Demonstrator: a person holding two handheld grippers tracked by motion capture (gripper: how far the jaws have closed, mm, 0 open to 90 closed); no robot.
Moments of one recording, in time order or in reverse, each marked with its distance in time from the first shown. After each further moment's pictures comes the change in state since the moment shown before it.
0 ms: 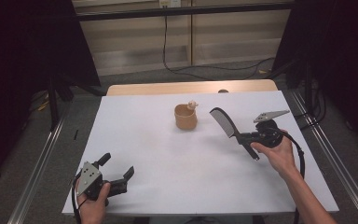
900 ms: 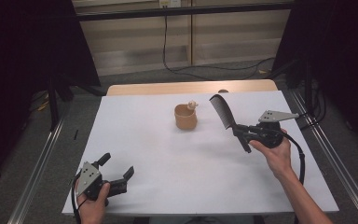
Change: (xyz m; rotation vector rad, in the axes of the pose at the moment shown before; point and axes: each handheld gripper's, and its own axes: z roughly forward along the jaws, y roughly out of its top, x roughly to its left) left arm 0.000 0.000 0.000 -0.001 -0.001 -0.002; right arm 0.012 0.004 -0.009 -0.290 0.027 -0.057
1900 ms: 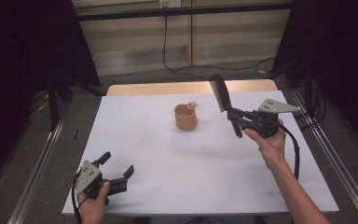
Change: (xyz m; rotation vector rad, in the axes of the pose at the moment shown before) left arm 0.002 0.001 0.003 -0.004 -0.002 -0.003; right arm 0.008 0.035 0.006 -0.216 -0.021 -0.038
